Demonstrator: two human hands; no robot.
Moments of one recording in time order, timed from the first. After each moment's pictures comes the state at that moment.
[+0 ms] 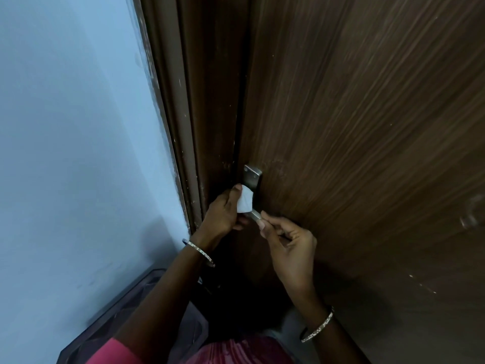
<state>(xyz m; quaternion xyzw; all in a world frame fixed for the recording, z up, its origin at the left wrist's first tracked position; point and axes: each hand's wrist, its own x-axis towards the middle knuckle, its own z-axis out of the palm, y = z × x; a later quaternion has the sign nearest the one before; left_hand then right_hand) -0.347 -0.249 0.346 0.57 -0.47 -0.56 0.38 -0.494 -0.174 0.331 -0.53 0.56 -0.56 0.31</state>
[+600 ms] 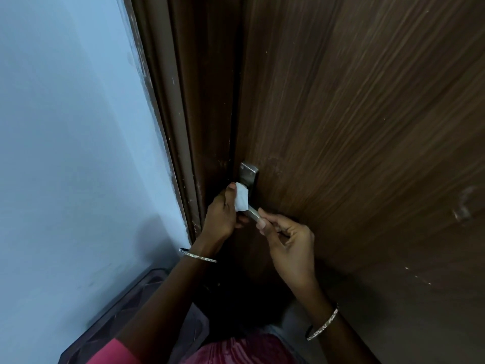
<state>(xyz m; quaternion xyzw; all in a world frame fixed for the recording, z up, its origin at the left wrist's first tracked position) -0.356 -0.244 0.336 0.58 -0.44 -0.53 0.43 -0.501 -0.172 0.334 -0.55 0.55 -0.53 0.34</state>
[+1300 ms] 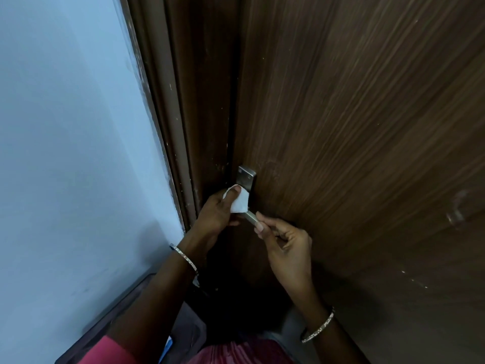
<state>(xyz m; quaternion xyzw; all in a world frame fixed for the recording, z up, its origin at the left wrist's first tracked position) -0.346 -0.252 0.348 0.54 -0.43 -0.61 0.40 -0.501 -0.173 0.330 -0.55 0.56 -0.53 0.32</state>
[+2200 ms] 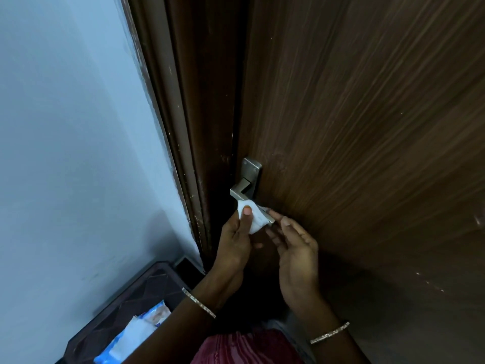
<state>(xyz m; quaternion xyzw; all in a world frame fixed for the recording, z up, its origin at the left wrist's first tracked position) -0.386 -0.183 0.335 0.51 -0.32 -0.62 0.50 -0.493 -0.159 0.344 -0.27 0.48 -0.61 0.57</state>
